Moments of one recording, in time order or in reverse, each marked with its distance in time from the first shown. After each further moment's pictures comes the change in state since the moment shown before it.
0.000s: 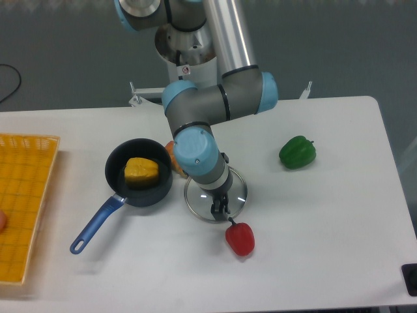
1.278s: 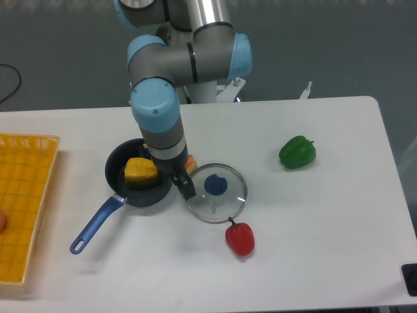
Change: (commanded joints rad) arm -0.058 0.166 0.008 -0.137 -0.203 -0.638
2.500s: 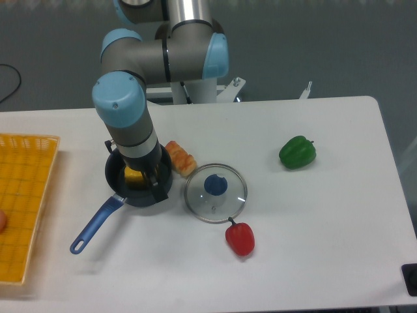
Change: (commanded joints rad) arm -0.112 0.017 0.077 -0.026 -0.003 -0.023
